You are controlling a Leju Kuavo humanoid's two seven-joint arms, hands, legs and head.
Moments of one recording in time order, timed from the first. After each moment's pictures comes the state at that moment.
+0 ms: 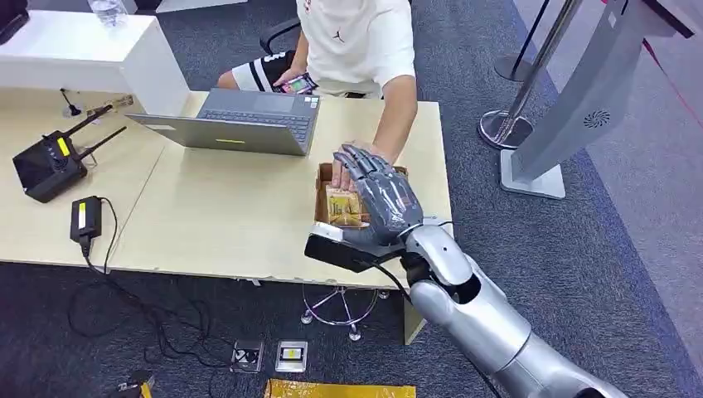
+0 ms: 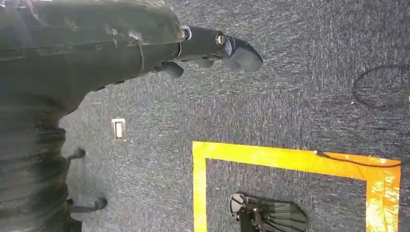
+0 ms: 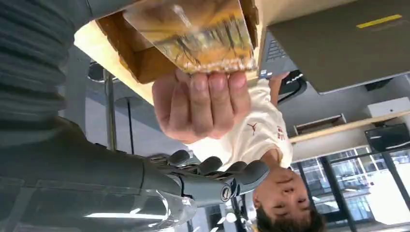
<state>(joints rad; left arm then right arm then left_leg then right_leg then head) -0.09 0.32 -0.41 -0.24 0.34 -0.03 0.22 -0.64 -0.09 0.82 -1.28 0.63 -0.13 0.15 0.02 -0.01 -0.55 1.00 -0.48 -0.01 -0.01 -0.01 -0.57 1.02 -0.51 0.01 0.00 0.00</state>
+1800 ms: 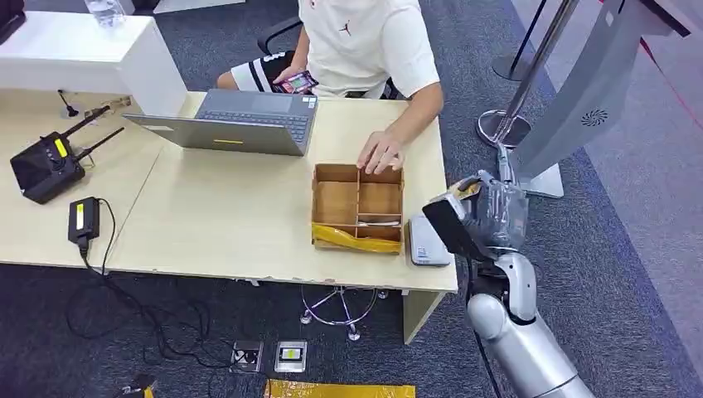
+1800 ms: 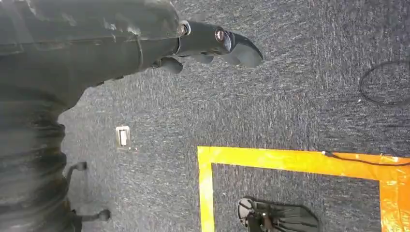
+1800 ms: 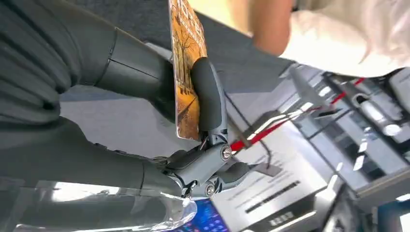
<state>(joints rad) -0.09 0.32 -0.44 -0.23 0.32 -0.01 0.22 -0.40 -0.17 0.45 -1.29 0.59 -0.59 0.19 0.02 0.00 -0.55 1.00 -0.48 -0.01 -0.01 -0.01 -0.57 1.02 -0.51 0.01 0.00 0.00</state>
